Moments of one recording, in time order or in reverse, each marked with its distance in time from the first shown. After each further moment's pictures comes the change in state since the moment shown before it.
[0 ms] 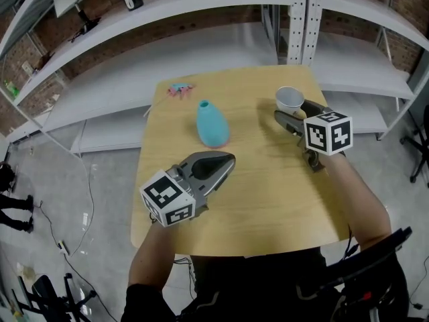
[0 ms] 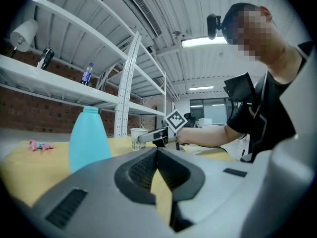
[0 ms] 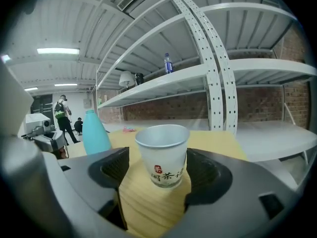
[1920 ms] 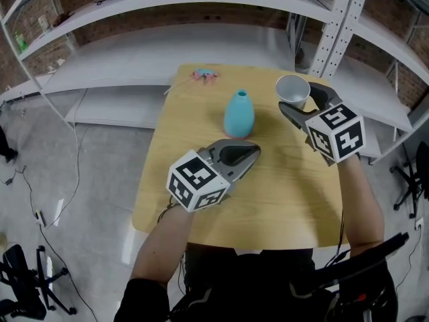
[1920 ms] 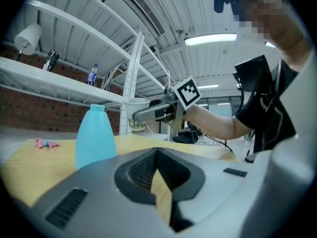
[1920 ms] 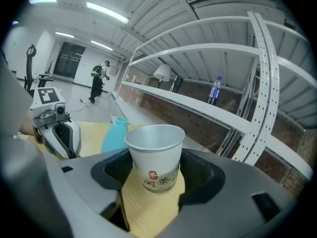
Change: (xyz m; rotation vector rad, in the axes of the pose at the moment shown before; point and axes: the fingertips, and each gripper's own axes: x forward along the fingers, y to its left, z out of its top) left arm -0.002 0.006 -0.005 -0.012 0.008 0.055; right arm 0.001 0.105 0.081 -0.548 0.060 0.019
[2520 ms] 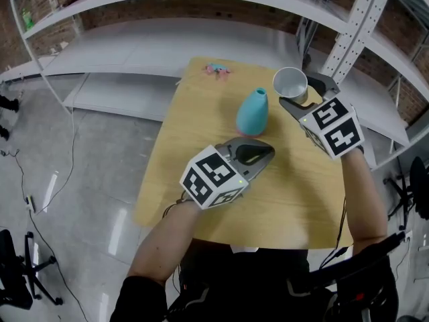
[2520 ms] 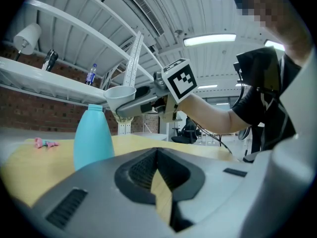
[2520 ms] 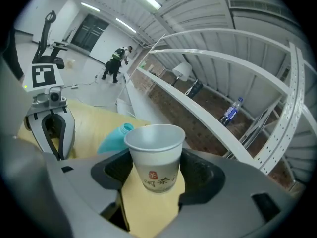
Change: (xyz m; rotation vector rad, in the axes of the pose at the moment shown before) left arm 0.000 -0.006 0.001 -0.002 0.001 -0.017; right arm 0.023 0.026 0.040 -0.301 0.091 -0.012
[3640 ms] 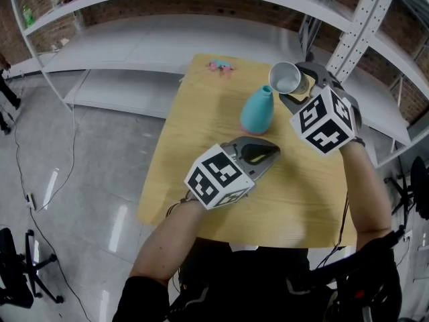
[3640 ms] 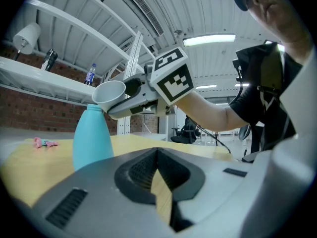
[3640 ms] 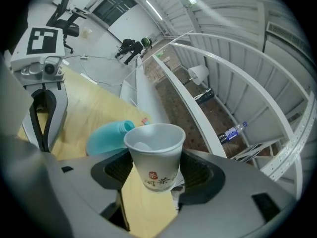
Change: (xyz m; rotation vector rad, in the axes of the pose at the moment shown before) left arm 0.000 -0.003 -0.001 0.000 -0.001 -0.008; right arm 0.017 0.004 0.014 -0.313 0.106 -0.074
